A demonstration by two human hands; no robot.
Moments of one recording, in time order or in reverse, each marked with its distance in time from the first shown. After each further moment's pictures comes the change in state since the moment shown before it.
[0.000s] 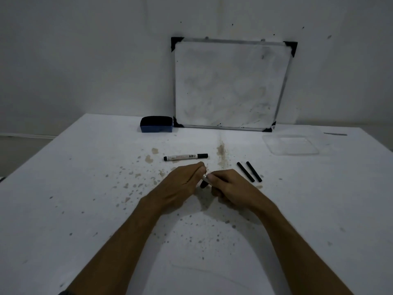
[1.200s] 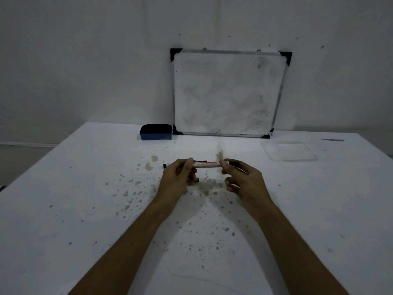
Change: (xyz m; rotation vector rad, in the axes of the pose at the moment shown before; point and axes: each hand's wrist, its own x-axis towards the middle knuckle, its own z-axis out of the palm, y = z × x) left_hand 0.011 0.010 0.005 -0.717 0.426 -0.349; right_hand -0.001 -0.004 -0.012 0.766 0.500 0.110
